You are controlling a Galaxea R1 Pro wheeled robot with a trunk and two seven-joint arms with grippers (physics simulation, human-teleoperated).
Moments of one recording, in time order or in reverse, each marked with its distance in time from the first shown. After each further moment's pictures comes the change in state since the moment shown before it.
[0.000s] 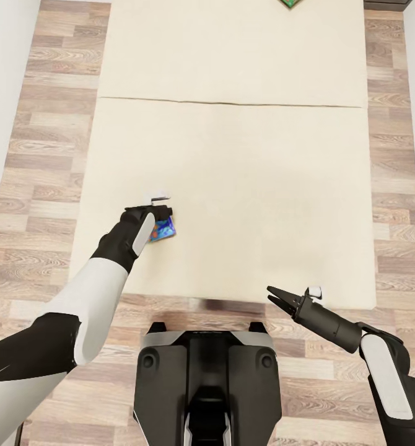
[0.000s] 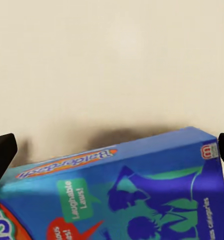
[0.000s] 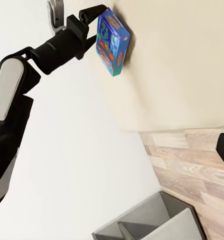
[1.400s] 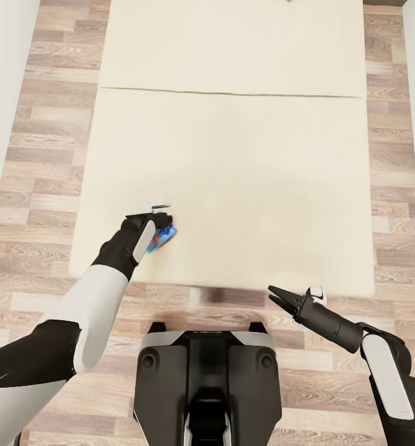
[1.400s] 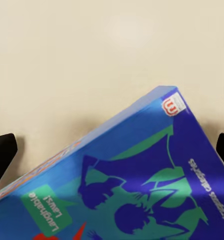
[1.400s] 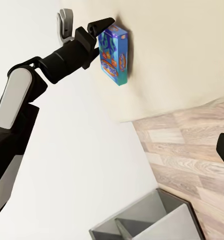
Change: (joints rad) left arm 0.039 0.002 0.000 0.000 0.000 -0.001 0.001; right arm 0.000 -0.001 -0.008 0.001 0.000 -0.001 -0.001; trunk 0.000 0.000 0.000
